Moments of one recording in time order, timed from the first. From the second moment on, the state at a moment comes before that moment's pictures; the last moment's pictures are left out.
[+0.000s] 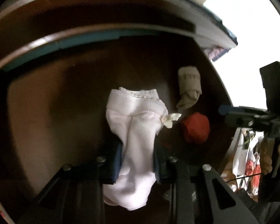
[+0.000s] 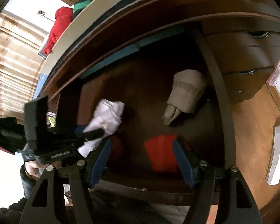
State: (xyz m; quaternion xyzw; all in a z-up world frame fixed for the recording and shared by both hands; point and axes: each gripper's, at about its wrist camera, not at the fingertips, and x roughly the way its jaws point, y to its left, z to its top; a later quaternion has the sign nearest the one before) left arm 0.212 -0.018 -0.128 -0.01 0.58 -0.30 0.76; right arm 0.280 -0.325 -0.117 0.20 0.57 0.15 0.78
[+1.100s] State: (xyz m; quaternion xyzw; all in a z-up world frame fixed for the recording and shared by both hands) left arm 0.220 0.028 -0.085 -0.01 0.49 -0.26 0.83; right arm 0.307 -0.285 -0.178 0.03 0.72 0.10 0.69
